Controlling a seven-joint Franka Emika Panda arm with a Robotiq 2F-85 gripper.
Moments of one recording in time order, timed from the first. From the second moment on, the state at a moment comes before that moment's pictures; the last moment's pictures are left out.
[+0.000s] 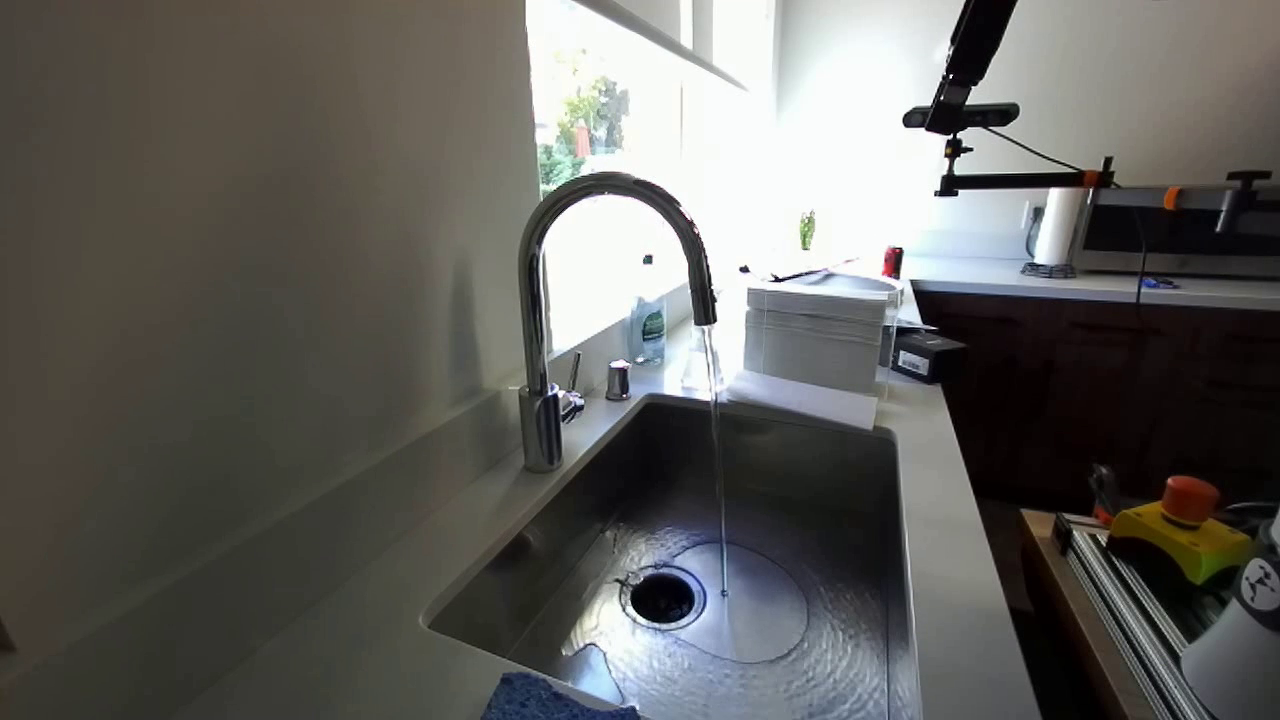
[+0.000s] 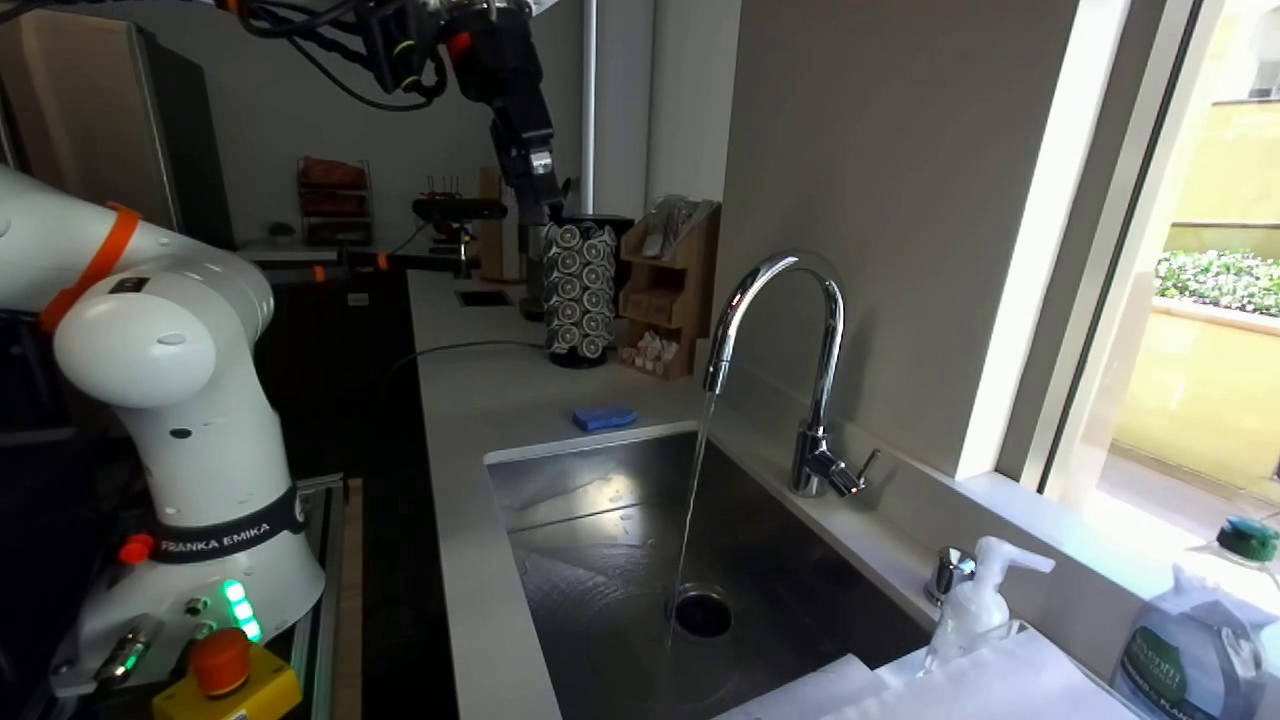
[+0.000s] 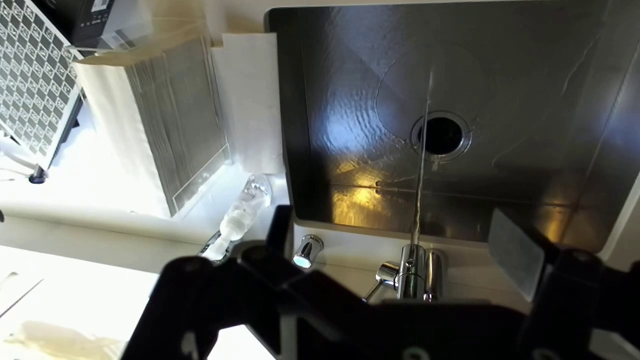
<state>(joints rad) -0.05 -1.00 -0.10 -2.52 -0.37 1.79 0.00</state>
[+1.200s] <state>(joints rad) 0.04 -0.72 -0.43 -2.49 -0.14 2.15 -0.55</state>
